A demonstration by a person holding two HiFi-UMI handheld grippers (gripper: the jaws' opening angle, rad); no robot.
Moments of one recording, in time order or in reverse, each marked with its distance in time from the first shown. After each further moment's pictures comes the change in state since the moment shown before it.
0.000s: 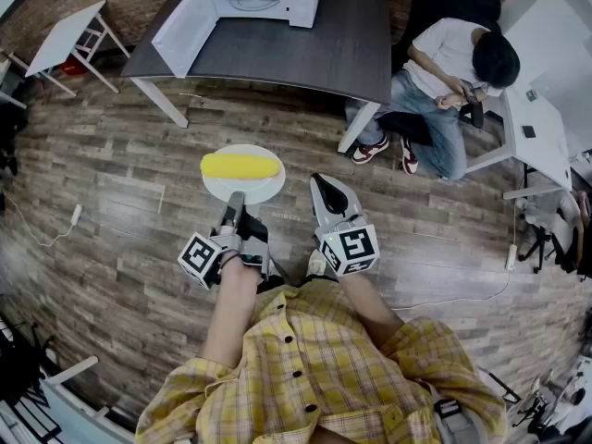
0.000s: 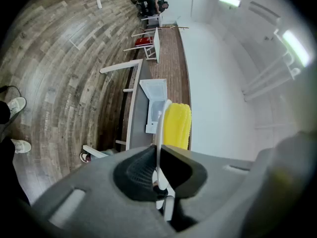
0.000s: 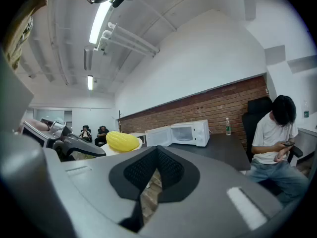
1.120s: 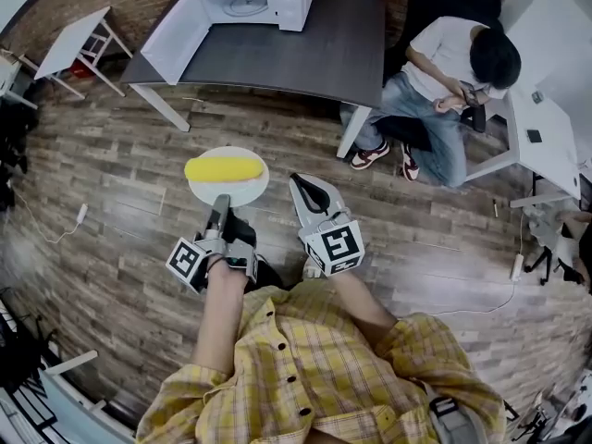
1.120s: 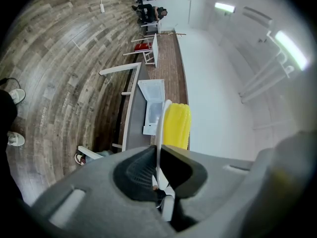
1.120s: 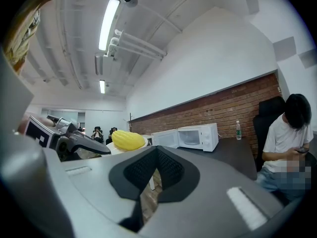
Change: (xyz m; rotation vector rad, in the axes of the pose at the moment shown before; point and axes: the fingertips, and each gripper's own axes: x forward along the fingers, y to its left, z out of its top) left arm 0.015 -0.005 -0.047 -0.009 -0.079 -0.032; right arm -0.011 -0.035 0.006 -0.038 -0.034 0.145
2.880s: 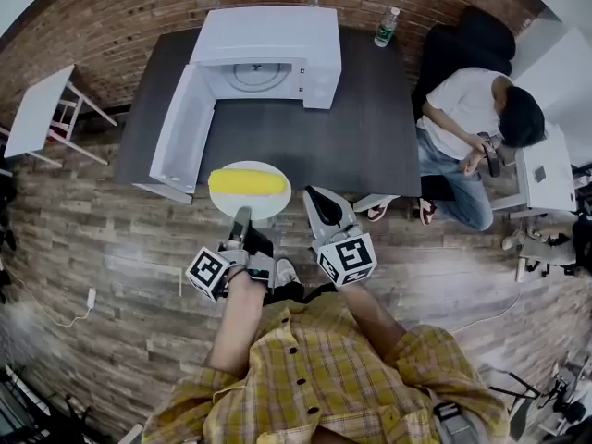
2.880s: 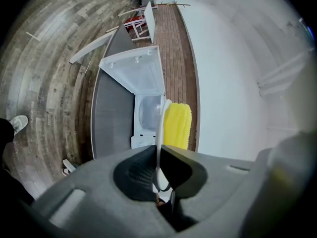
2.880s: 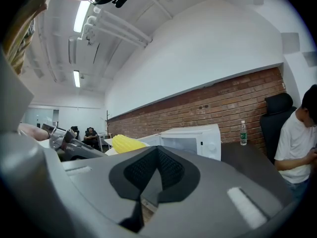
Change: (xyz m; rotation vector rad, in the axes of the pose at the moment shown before) left arm 0.359 -0.054 0.190 0.032 0.228 0.036; right arm 0.370 -0.128 0.049 0.034 0.015 -0.206
